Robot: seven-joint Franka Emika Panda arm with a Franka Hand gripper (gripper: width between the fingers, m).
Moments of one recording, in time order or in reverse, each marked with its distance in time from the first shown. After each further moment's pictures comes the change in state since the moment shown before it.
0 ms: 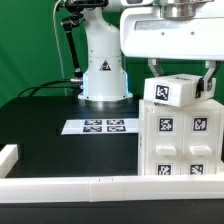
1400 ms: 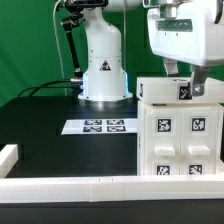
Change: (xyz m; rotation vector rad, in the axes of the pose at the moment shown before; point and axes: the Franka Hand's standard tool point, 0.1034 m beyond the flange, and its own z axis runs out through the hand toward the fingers) arm 0.004 -0.004 0.001 0.042 0.002 0.642
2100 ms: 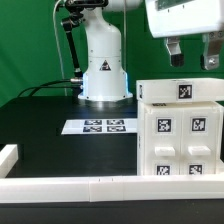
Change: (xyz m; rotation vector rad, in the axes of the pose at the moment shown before) arm -0.008 -0.009 -0.032 0.058 -0.046 -0.104
